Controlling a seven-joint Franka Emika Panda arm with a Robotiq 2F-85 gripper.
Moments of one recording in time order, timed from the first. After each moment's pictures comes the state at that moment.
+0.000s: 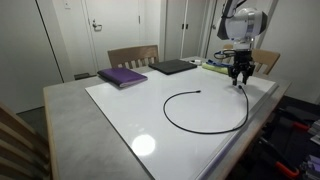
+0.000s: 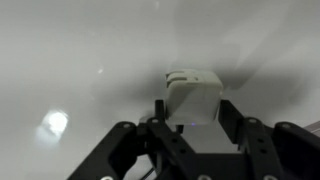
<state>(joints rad) 0.65 0.82 -1.09 -2.28 0.88 2.20 2.60</state>
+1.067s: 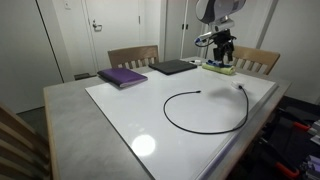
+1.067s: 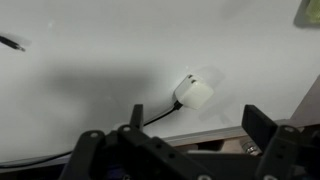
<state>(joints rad) 0.86 0.69 -1.15 -2.12 0.37 2.12 2.59</state>
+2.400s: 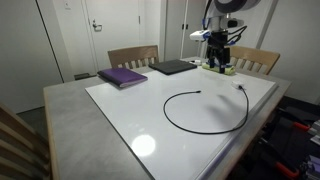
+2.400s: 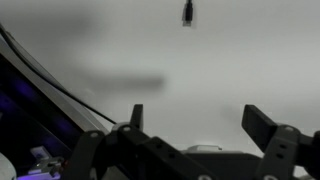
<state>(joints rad) 0.15 0.15 -0.22 -2.39 -0.10 2.39 2.13</state>
